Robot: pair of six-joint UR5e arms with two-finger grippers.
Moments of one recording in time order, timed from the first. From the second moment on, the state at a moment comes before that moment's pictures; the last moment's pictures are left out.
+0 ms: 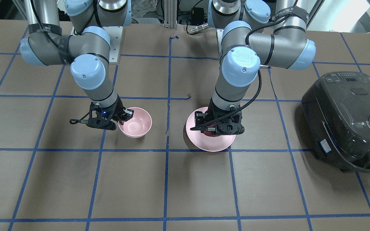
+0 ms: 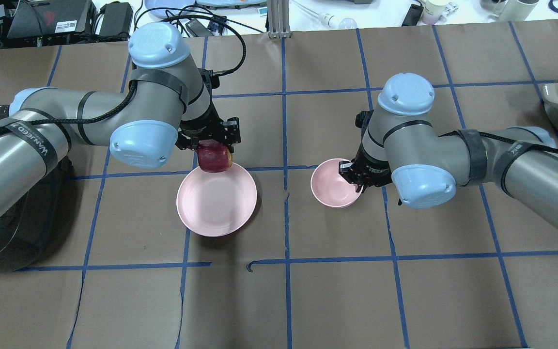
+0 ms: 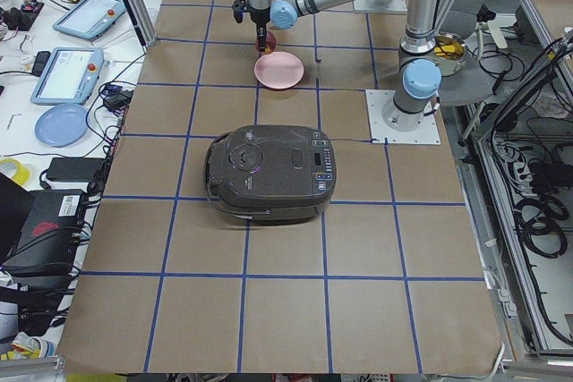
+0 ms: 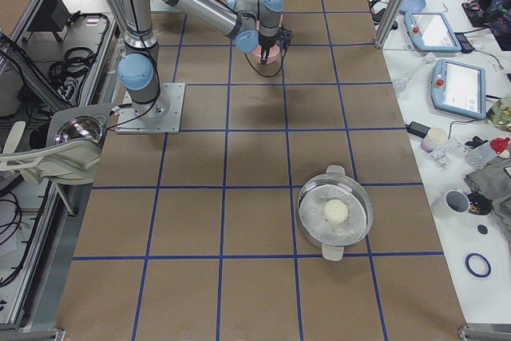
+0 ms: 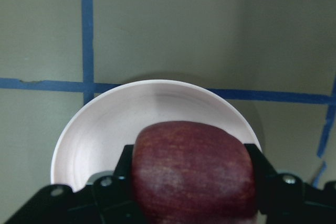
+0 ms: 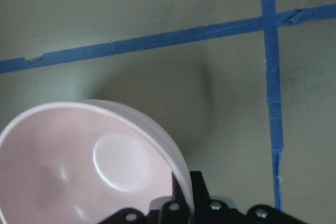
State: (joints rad) left arm -1.73 -1.82 -1.77 -1.10 1.53 -0.23; right arm 1.67 -1.34 2.03 -2.20 -1.50 0.25
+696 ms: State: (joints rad) left arm -1.74 -1.83 -1.76 -1.10 1.40 -0.30; right arm 1.68 -1.36 1.94 -2.16 -1.56 0.26
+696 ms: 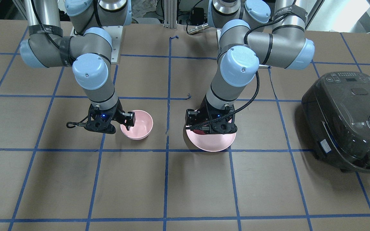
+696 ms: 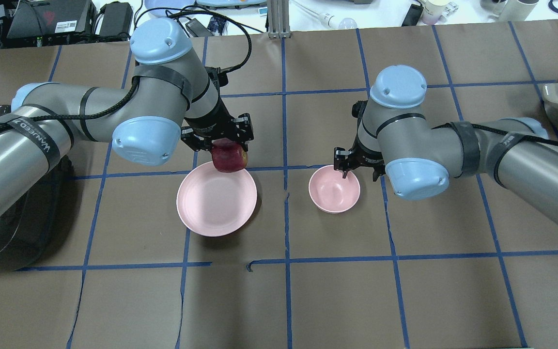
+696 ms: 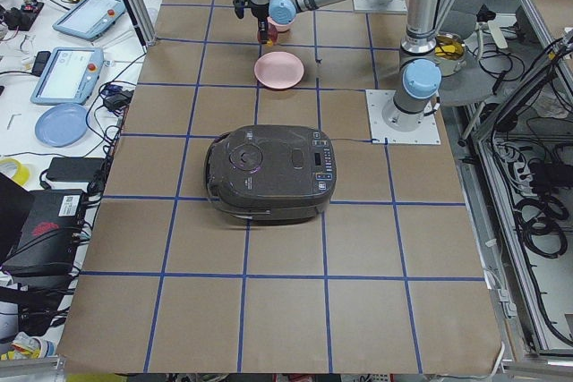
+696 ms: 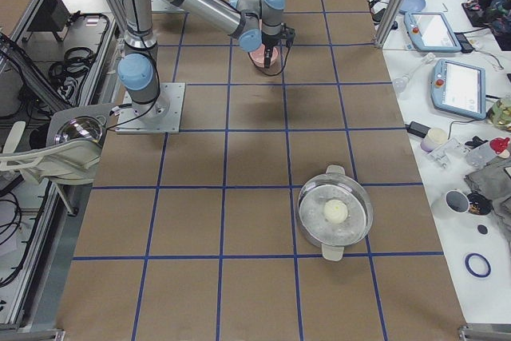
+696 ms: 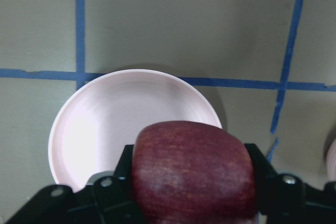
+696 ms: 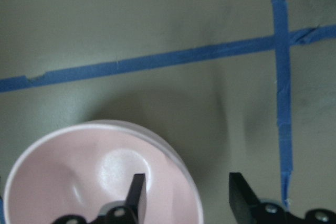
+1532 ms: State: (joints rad) left arm -2.00 -1.97 -1.73 -0.84 1.35 -0.67; right arm 1.68 -1.57 1.49 -1.52 -1.59 0.24
